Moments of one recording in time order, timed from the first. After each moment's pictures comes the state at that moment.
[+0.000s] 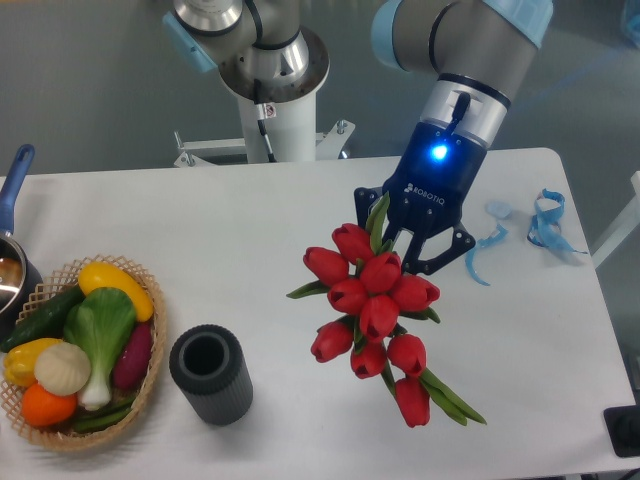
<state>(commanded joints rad) 2.71 -1.79 -1.58 -0.80 0.64 0.92</state>
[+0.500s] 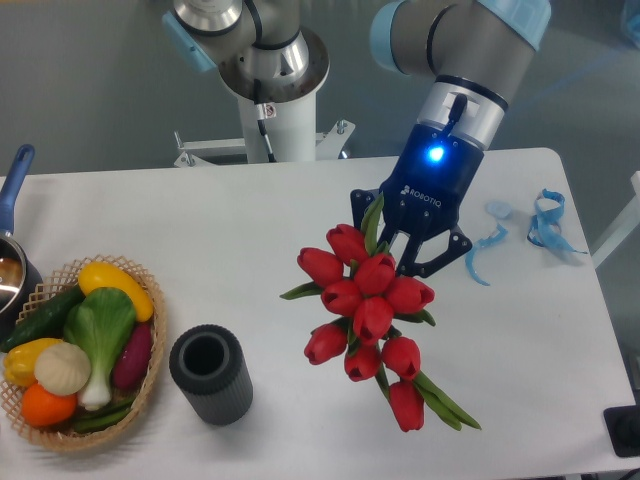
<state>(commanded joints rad) 2.70 -1.80 -1.57 -0.78 0.63 0.92</state>
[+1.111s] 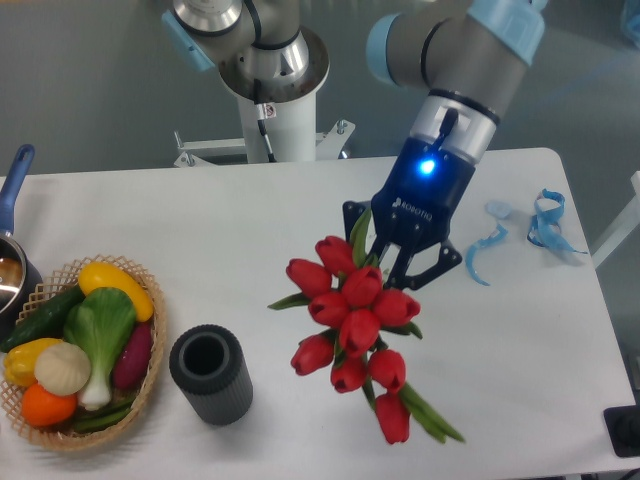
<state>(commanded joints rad) 2.65 -1.87 -1.58 -0.68 0.58 0.94</state>
